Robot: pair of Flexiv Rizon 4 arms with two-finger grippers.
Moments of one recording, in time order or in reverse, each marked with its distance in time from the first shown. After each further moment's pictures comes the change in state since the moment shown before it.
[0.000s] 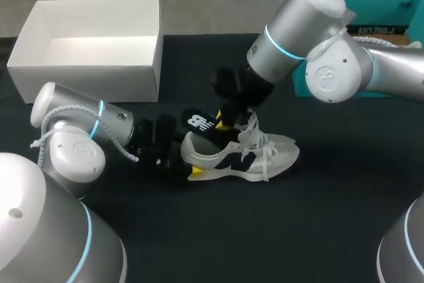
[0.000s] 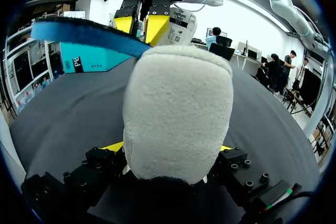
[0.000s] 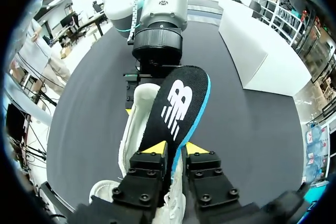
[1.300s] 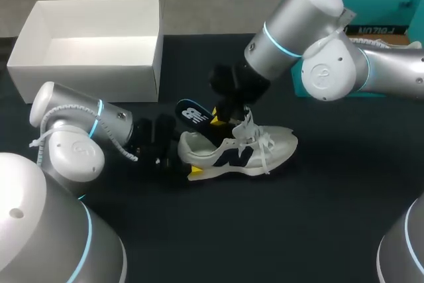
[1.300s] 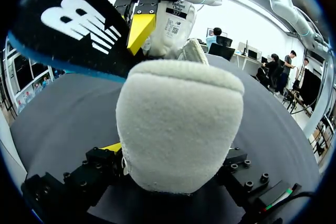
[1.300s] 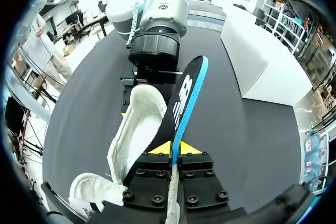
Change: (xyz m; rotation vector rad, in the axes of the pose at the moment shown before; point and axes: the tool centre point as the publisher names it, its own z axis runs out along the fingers) left arm -0.001 0.000 -0.002 -0.001 -0.002 -0.001; right arm -0.012 0.011 0.004 -0.038 0.003 -0.047
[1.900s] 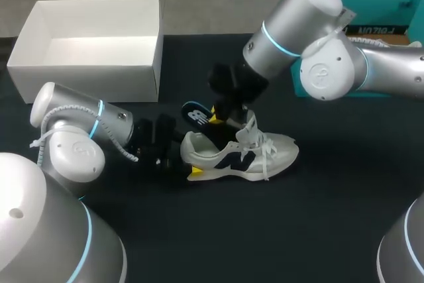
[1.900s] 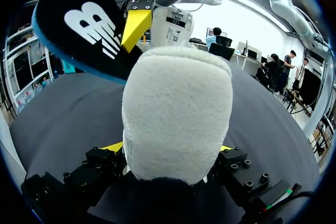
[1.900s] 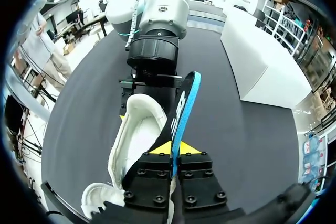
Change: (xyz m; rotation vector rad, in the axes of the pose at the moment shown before) left arm 0.001 0.000 0.001 0.000 0.002 0.001; right arm -0.003 0.006 -0.001 -0.001 -0.009 -0.014
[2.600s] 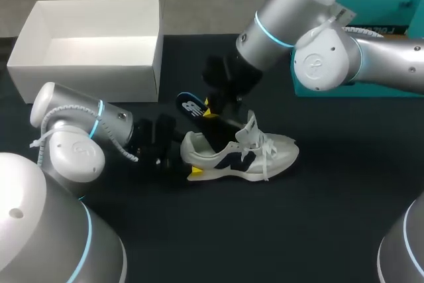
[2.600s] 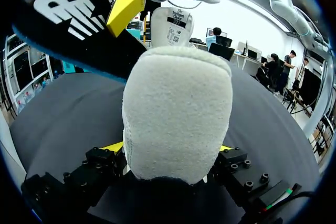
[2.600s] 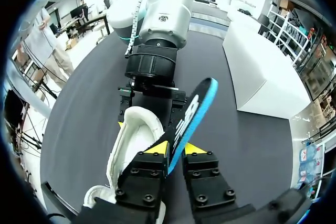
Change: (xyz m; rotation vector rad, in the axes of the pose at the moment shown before) left arm 0.000 0.000 0.000 0.000 0.000 0.000; right arm -0.008 0.018 -0.006 -0.001 0.002 -0.046
